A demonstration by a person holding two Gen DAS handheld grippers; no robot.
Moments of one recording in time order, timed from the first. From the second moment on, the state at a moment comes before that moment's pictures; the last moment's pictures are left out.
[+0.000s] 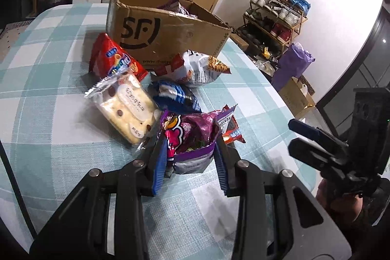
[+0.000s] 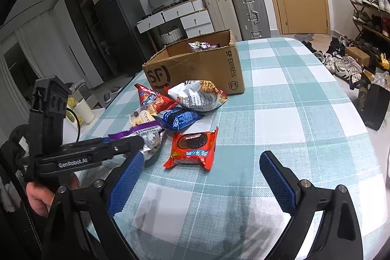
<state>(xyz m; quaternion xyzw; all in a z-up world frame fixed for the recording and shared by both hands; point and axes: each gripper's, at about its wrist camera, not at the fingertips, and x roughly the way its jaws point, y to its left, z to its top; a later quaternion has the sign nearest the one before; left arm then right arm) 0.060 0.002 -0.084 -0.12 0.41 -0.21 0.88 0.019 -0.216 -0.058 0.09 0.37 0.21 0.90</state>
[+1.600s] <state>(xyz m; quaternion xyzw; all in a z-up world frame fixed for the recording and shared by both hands) 0.006 0.103 -0.067 -0.17 0.38 -0.16 0.90 0.081 -0.122 -0.117 -0.04 0.45 0.21 0.87</state>
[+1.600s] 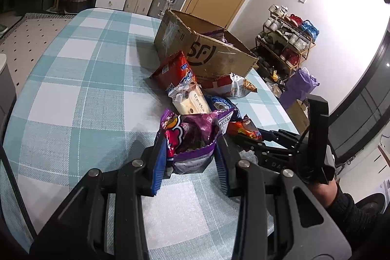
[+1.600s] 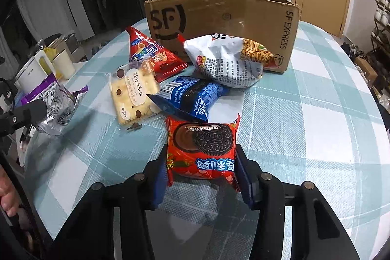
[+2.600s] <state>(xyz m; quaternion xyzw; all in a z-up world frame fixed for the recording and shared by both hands) 0.038 0.063 -0.056 -0.15 0.41 -0.12 0.89 0.058 -0.167 -0.070 0.07 0.39 0.27 0.88</state>
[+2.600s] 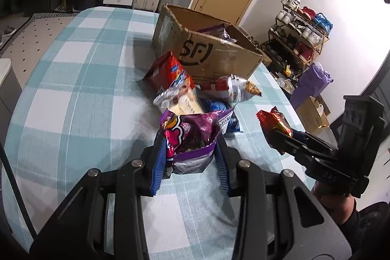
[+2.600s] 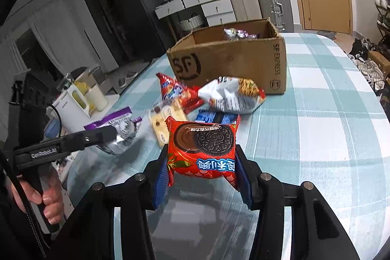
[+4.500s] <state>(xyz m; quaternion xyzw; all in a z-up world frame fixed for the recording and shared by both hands) 0.346 0.014 0.022 -0.06 0.41 -0.15 0.90 0.324 -0.150 0.007 0.03 0.36 0.27 0.89</state>
